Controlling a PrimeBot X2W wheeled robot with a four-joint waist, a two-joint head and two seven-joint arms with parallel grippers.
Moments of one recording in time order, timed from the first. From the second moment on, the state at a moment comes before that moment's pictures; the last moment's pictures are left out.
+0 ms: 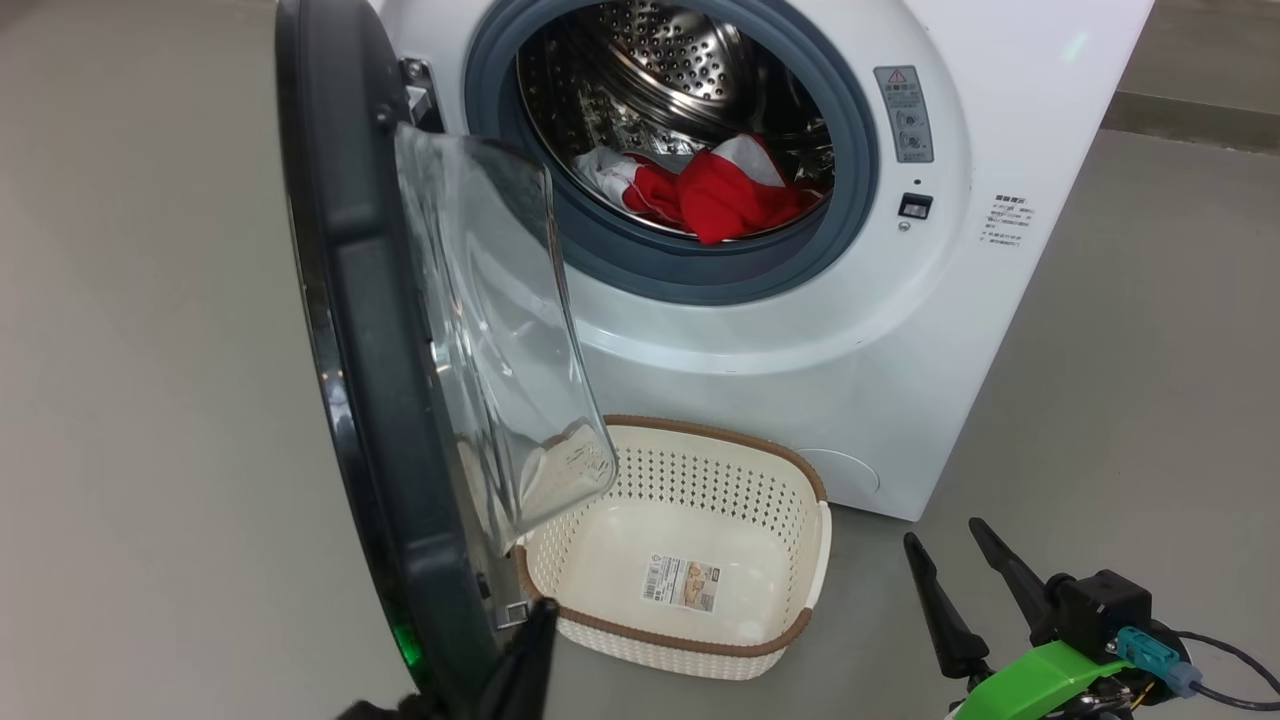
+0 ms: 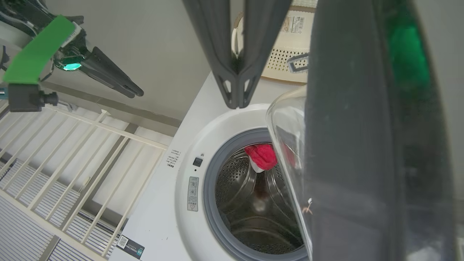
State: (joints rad) left arm 0.10 0.05 -0.34 -0.05 -0.40 -0.02 -0.14; right arm -0.06 -0.10 0.14 0.40 0.36 0.13 -0.25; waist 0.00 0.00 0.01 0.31
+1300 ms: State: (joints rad) left arm 0.06 0.17 0.00 0.05 -0.53 0.16 -0.16; right arm -0.06 -0.09 0.14 0.39 0.35 0.13 -0.25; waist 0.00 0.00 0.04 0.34
